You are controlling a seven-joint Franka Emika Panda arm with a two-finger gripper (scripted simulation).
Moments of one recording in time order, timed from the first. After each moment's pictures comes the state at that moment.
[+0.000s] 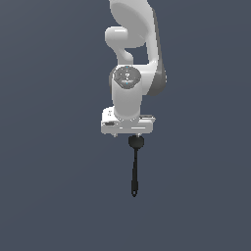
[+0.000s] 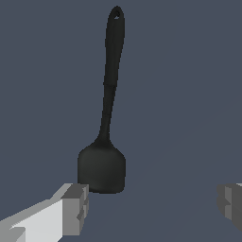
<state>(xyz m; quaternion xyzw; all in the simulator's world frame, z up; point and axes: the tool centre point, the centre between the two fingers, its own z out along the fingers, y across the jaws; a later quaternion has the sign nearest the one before) -0.008 0.005 0.150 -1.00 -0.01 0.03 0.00</state>
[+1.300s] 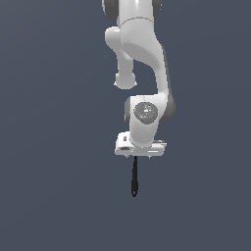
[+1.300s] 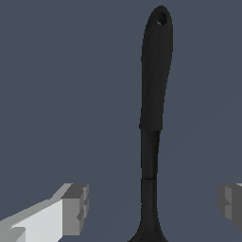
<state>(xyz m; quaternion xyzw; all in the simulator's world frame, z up) 0.051 0.057 0.067 -1.00 0.01 0.00 0.00</state>
